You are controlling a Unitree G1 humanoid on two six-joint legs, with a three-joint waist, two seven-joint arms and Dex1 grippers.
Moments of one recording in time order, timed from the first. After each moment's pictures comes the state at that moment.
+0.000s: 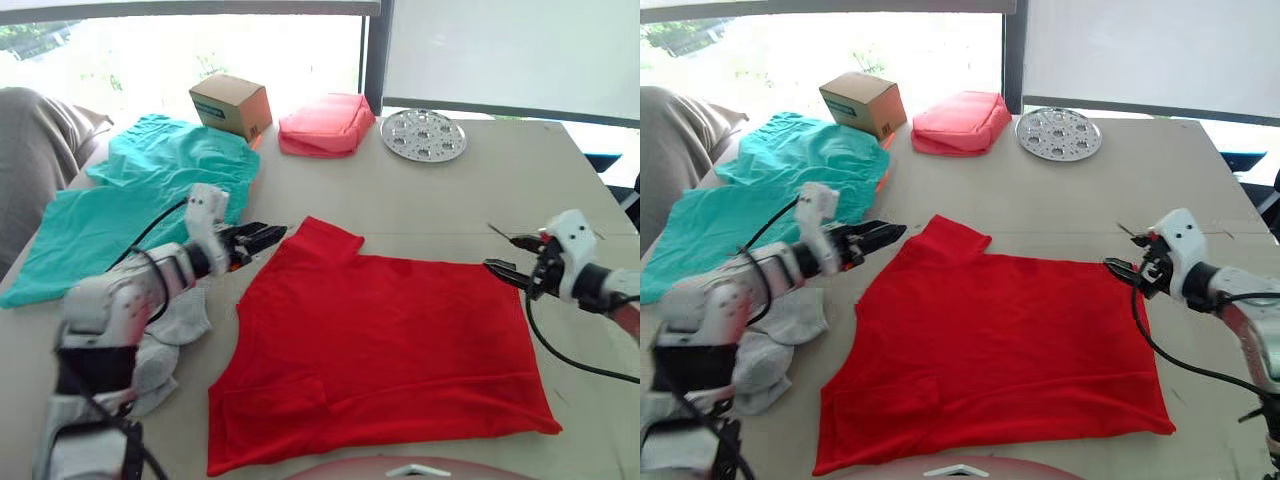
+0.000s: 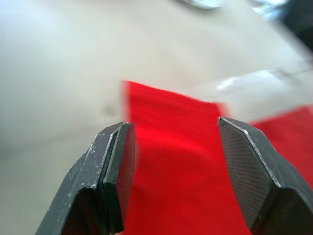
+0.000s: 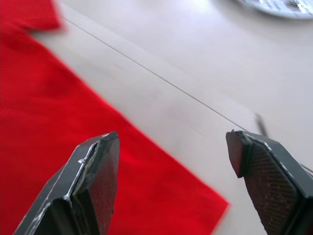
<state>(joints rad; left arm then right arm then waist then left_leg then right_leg) -0.43 0.71 0.10 -0.02 -0.73 0.86 -0.47 -0.17 -0.79 -0.16 -0.24 0.42 0.71 0.69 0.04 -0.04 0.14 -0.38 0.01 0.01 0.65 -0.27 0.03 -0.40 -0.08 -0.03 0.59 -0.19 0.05</state>
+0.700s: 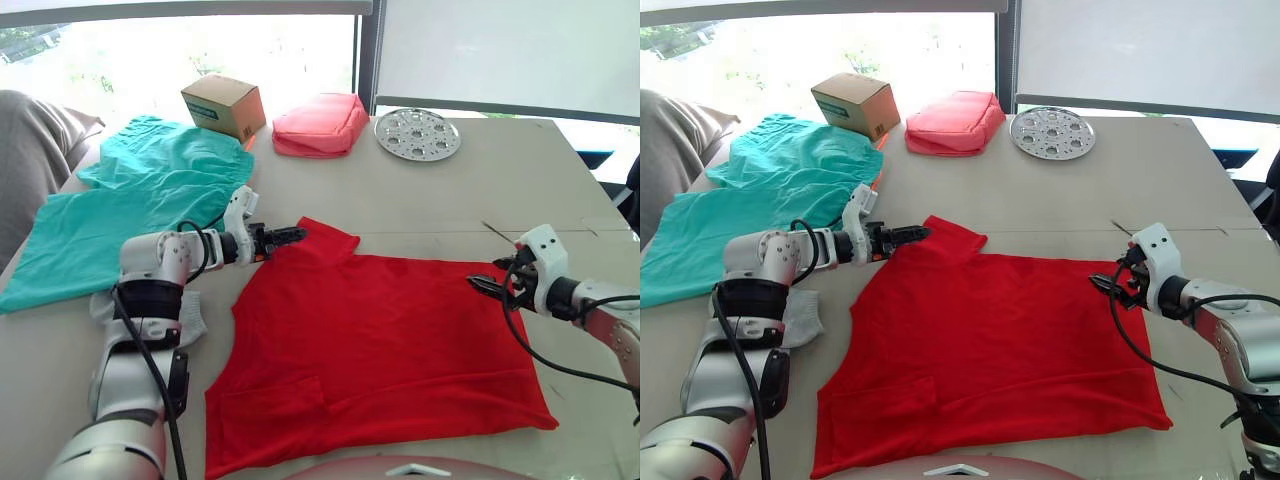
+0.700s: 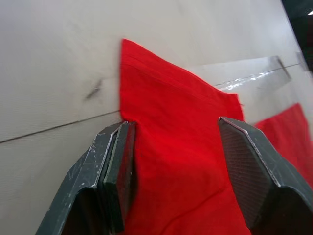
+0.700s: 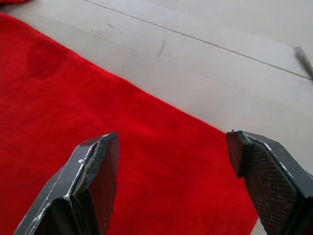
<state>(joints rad) -0.72 0.60 0.09 0.48 -0.65 1.10 -0.72 -0.13 -0.71 -0.14 -0.34 0.48 0.92 0.60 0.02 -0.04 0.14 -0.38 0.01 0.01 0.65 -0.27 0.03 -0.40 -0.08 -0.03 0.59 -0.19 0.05</state>
